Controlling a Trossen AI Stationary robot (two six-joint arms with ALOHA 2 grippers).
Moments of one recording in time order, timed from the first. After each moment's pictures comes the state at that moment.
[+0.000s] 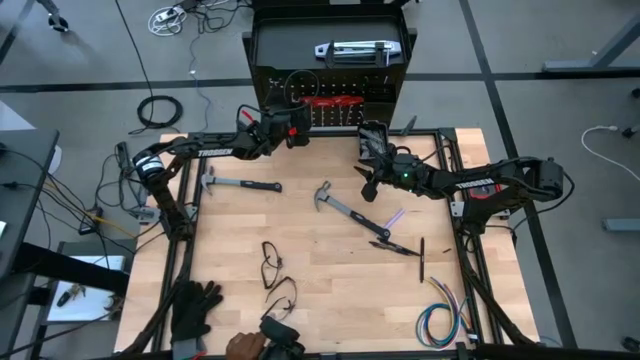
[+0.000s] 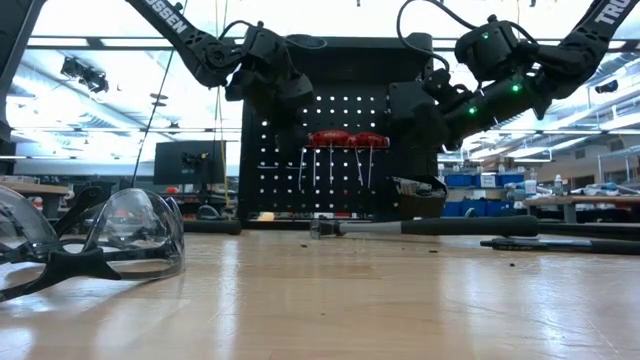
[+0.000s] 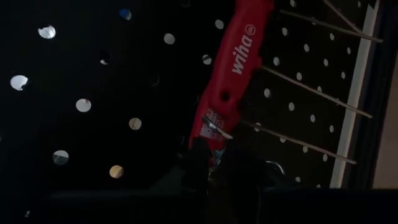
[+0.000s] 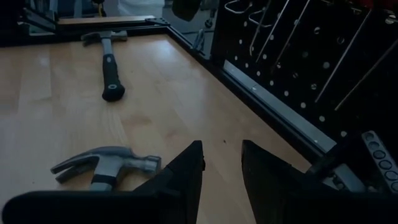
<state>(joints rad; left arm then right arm) 0.56 1.73 1.11 0.37 -0.50 0.91 -0.36 1.34 0.45 0.57 0.21 -0.03</state>
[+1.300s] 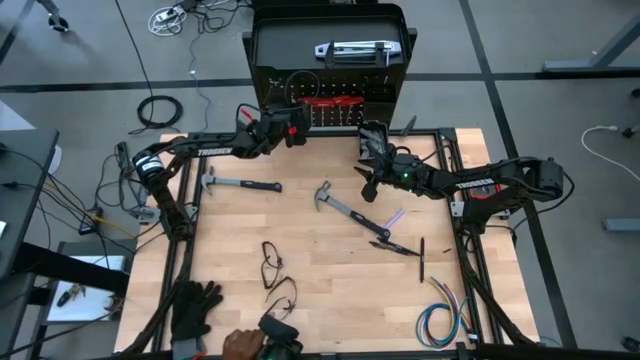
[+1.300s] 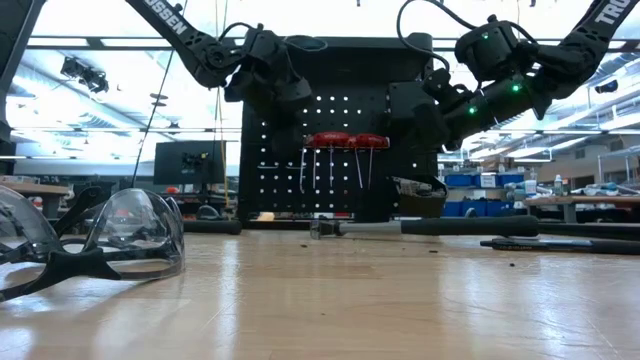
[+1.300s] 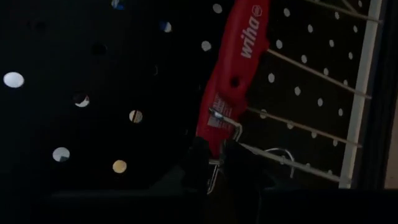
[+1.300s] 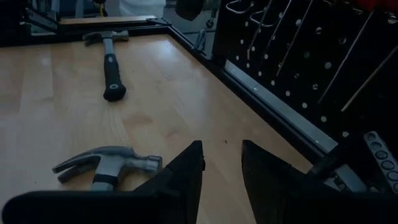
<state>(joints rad) 0.57 1.73 1.11 0.36 -0.51 0.97 -0.36 1.34 0.45 0.57 0.20 -0.03</state>
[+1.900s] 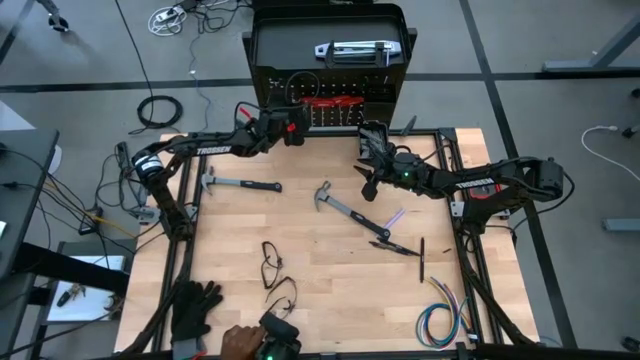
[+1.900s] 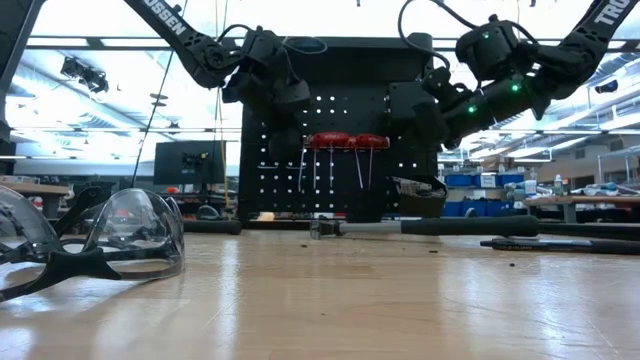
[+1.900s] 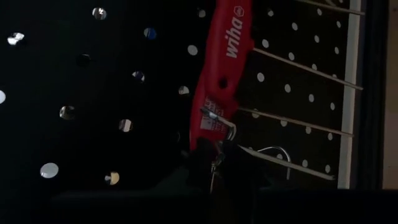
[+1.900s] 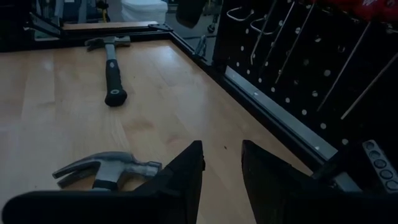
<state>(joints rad) 0.59 1.73 1.11 0.34 -0.43 1.03 -0.36 1.34 0.45 0.59 0.19 -0.04</state>
